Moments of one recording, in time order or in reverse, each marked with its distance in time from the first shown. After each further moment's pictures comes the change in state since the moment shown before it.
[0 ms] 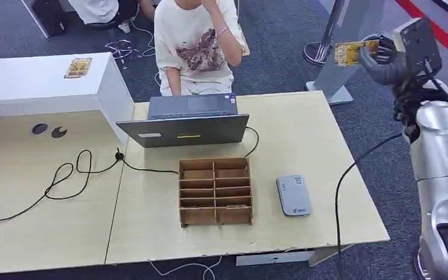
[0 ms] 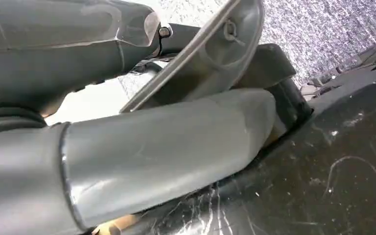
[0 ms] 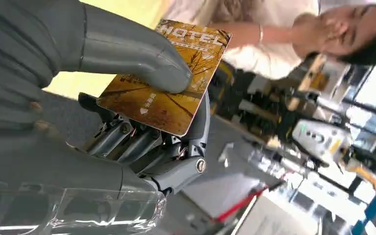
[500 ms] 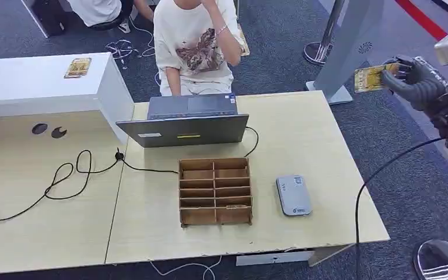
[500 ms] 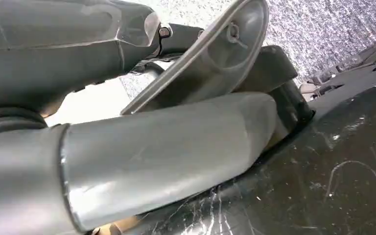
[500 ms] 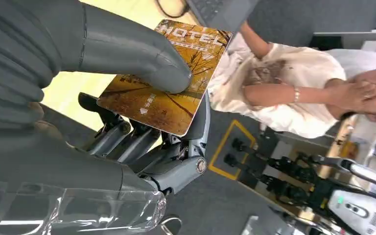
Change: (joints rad) left arm 0.001 0.003 0.010 0.001 0.004 0.006 0.000; right arm 0.075 -0.240 0.102 0.028 -0.370 0.218 0.045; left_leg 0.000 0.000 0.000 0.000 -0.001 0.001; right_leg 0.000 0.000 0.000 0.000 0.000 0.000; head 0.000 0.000
